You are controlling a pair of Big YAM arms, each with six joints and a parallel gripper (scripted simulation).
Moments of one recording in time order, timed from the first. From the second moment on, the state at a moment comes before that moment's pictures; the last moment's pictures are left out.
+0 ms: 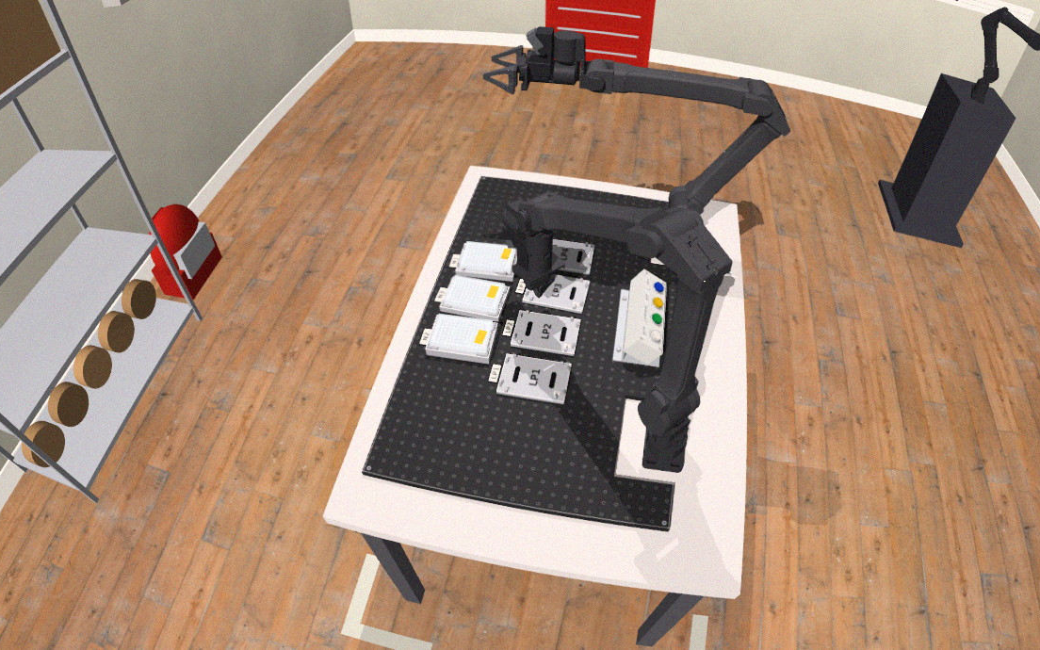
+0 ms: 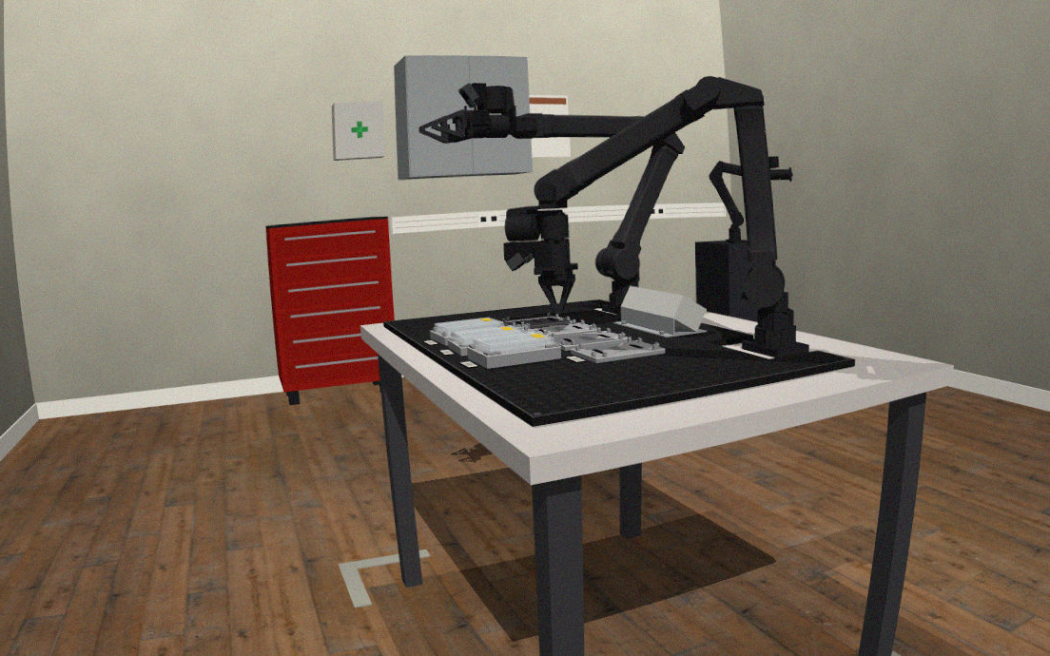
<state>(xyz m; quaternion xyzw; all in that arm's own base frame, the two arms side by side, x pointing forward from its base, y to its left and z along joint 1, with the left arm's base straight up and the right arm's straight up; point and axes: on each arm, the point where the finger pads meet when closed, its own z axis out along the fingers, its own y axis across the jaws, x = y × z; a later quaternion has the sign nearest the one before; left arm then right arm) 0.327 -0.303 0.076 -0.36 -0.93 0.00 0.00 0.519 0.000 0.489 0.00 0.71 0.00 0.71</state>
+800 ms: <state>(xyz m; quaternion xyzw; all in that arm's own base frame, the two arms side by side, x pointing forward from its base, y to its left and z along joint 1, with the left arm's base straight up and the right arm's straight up) 0.328 -0.305 0.124 -0.36 -0.93 0.00 0.00 0.519 0.000 0.489 0.00 0.71 0.00 0.71</state>
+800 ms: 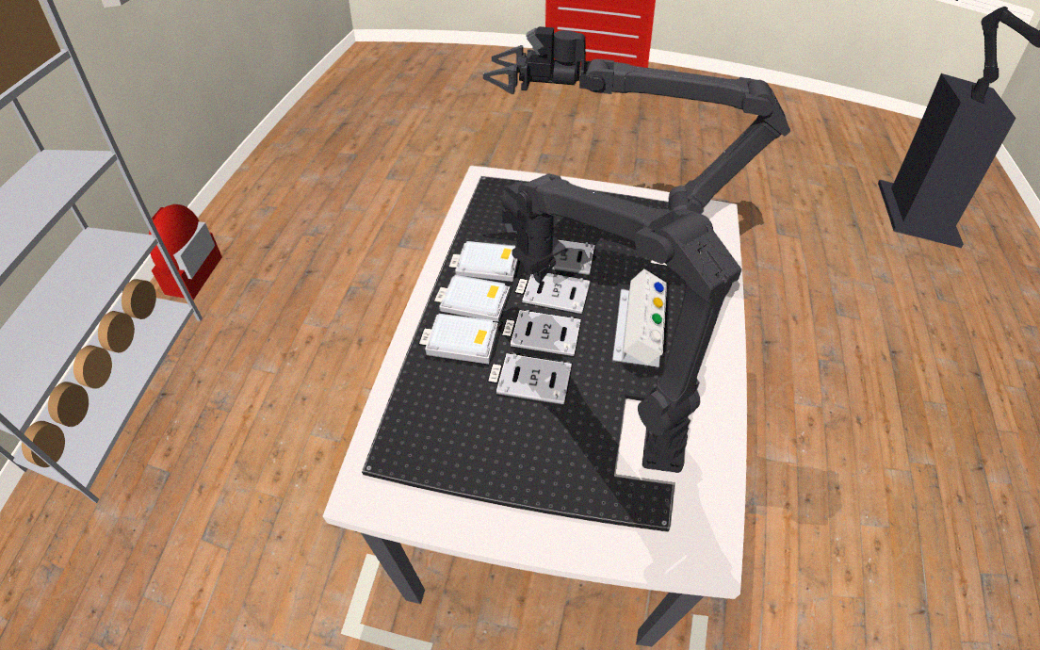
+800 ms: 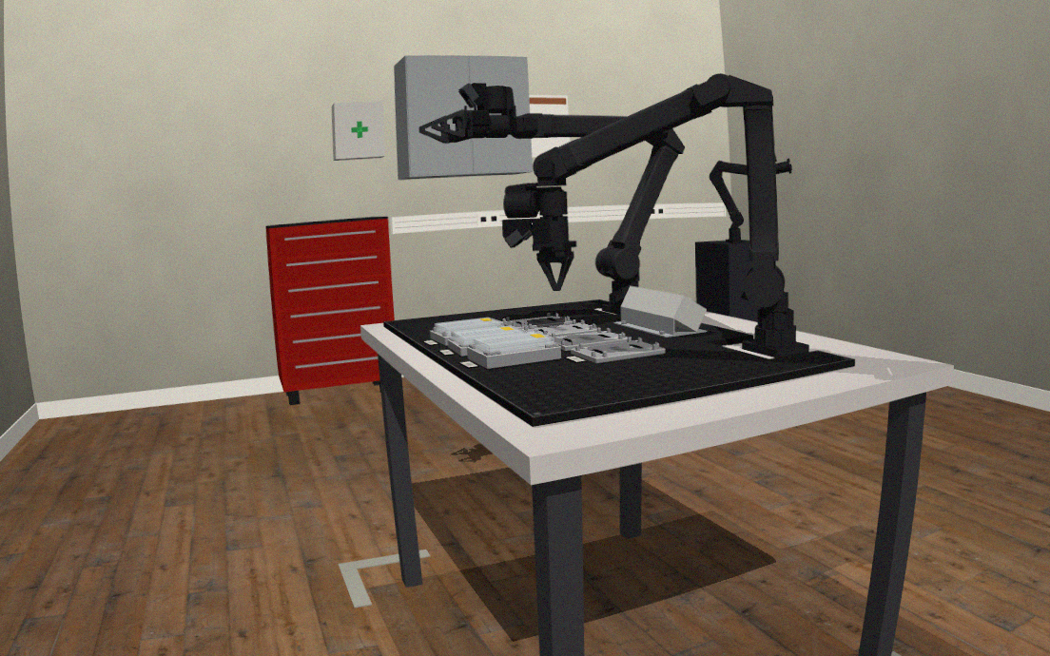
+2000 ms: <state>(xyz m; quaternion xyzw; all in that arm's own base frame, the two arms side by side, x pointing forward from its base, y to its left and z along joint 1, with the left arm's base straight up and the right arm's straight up) 0.258 -0.298 0.143 -0.48 -0.88 0.00 0.00 0.519 0.000 0.489 0.00 0.71 0.00 0.71</state>
